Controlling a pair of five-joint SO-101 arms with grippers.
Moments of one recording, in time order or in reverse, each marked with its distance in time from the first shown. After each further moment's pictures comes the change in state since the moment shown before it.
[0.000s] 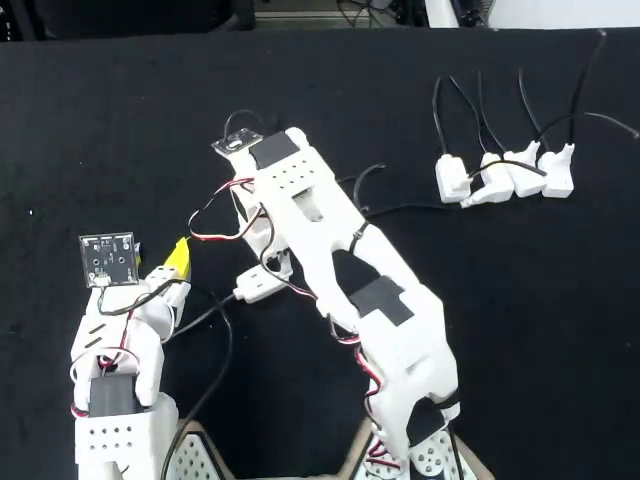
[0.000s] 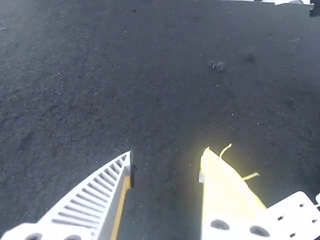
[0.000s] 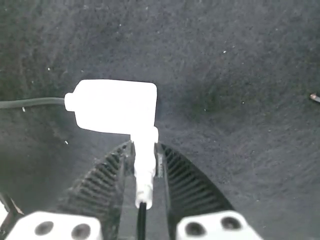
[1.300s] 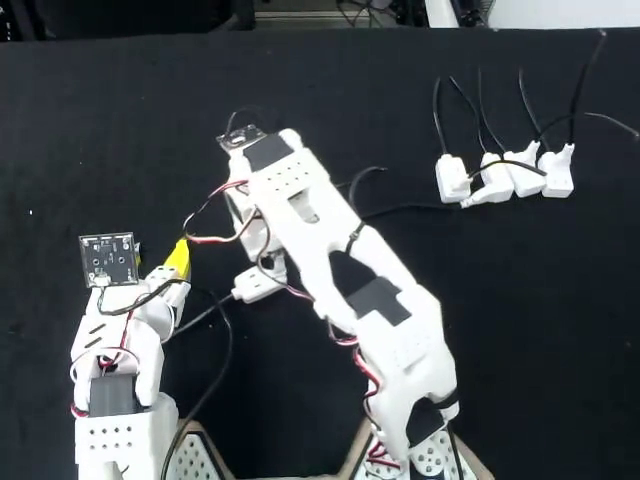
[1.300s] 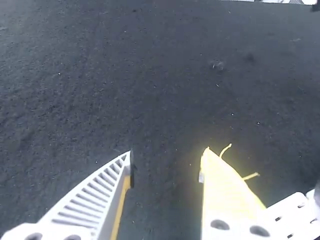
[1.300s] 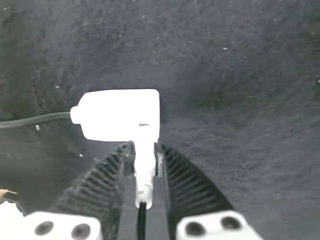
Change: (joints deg) left arm 0.0 0.0 0.0 0.0 0.0; right arm -0.5 0.0 -0.7 -0.2 -7.6
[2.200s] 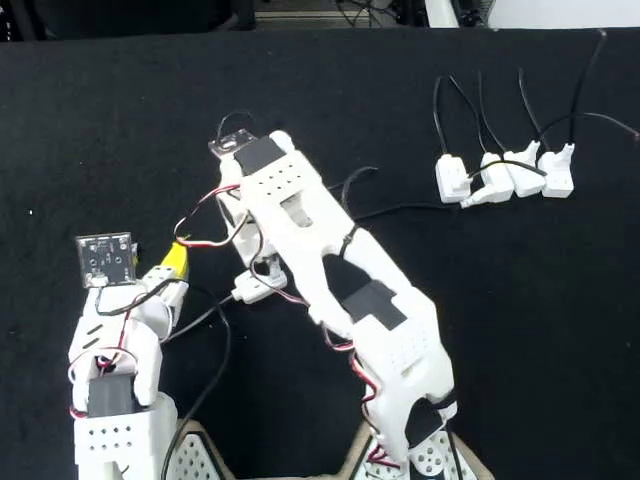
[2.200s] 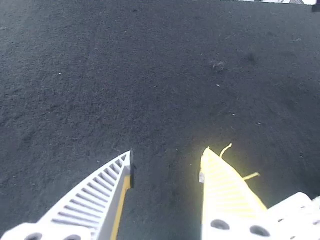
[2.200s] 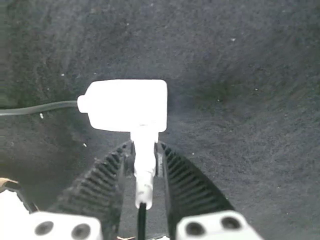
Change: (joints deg) left arm -1.8 0.0 0.0 0.0 0.0; right arm -2.9 -0.7 -1.1 2.5 0.7
